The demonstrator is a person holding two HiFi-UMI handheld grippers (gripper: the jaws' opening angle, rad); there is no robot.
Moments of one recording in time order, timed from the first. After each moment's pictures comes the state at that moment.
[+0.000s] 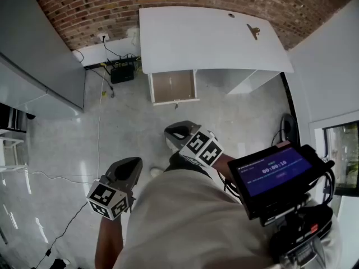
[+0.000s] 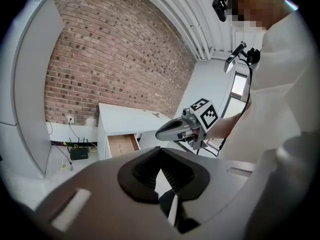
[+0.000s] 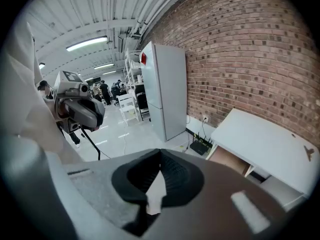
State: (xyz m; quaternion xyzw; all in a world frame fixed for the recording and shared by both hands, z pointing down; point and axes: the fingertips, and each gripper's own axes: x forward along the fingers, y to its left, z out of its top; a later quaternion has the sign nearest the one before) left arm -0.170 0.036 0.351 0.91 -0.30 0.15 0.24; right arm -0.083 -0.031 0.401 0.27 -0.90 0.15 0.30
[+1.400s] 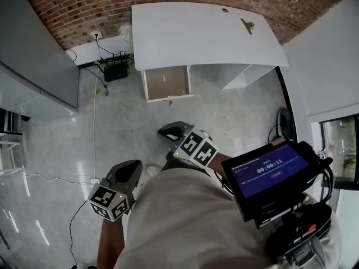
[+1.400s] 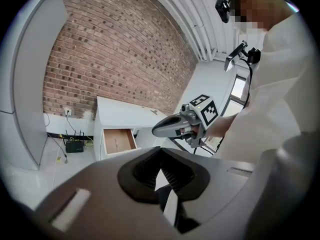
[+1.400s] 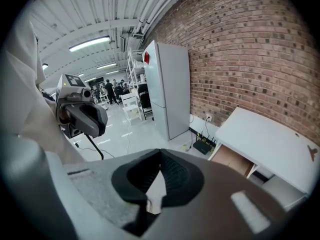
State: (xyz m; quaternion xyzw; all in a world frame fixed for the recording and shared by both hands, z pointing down) left arm -0.159 0.052 0.365 0.91 -0.28 0.14 0.27; right arm -0.089 -0.018 0.402 0.25 -0.91 0.15 0.30
